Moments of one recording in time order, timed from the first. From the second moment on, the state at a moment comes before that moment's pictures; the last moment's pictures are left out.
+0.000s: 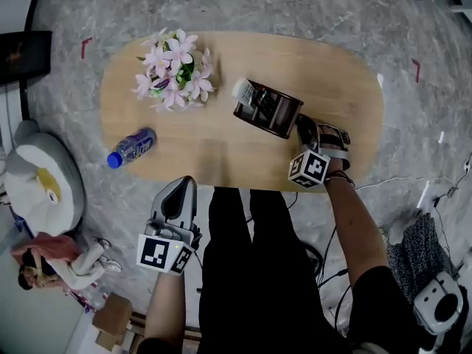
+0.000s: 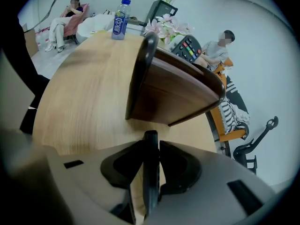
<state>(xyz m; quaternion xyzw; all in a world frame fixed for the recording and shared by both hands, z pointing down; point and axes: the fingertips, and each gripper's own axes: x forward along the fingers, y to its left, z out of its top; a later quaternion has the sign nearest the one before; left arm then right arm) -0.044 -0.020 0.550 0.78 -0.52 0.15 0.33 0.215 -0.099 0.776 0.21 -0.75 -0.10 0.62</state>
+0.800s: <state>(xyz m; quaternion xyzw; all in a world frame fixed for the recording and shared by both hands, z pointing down) -0.040 -0.022 0.550 0.80 -0.48 0.17 0.32 0.205 -0.084 0.756 0.24 -0.76 -0.04 0.60</state>
